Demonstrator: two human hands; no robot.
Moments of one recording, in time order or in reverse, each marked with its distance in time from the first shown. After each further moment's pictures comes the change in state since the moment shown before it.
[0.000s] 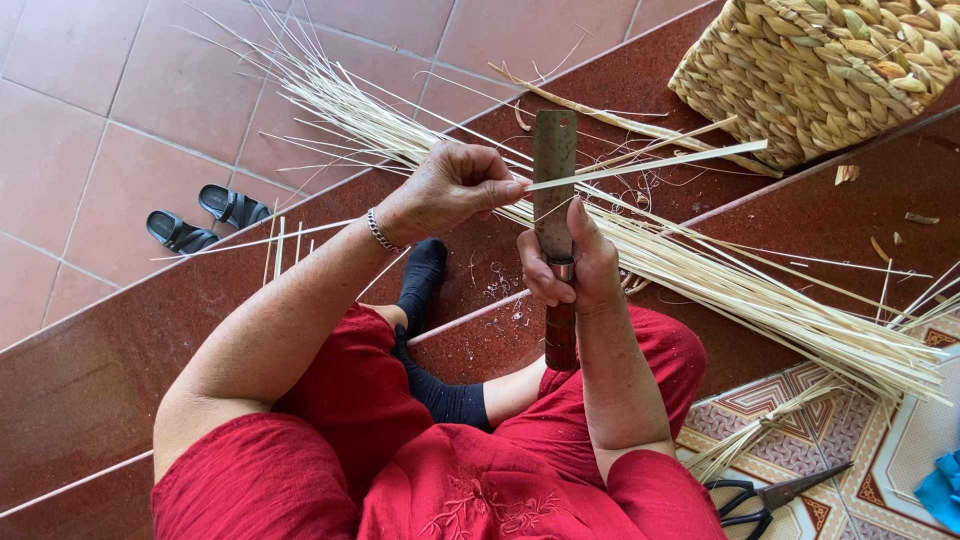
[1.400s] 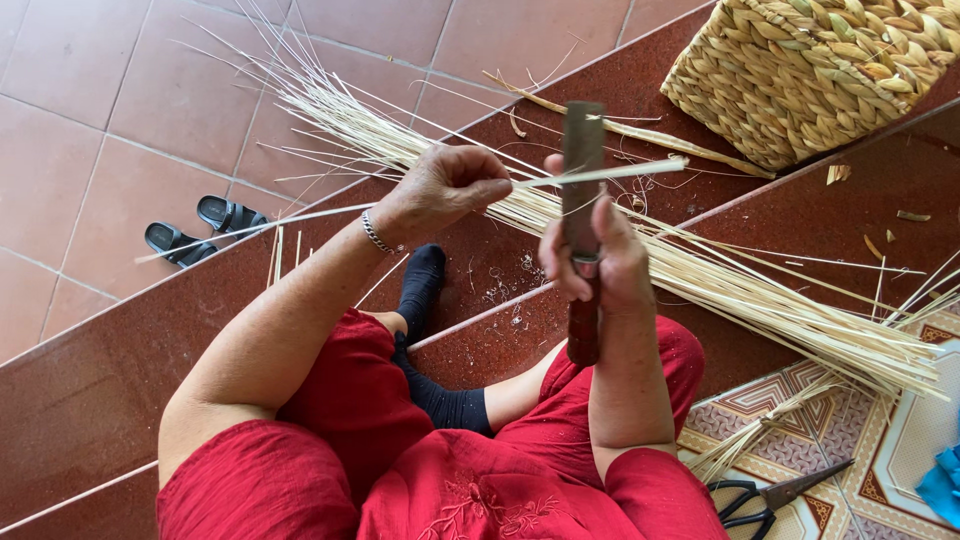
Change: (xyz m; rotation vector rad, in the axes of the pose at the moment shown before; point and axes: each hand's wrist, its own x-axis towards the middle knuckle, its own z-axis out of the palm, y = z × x) left_hand 0.001 -0.006 -0.008 0.036 0.022 -0.055; right_hand -0.004 -0.032 0.017 -0.263 0.116 -0.126
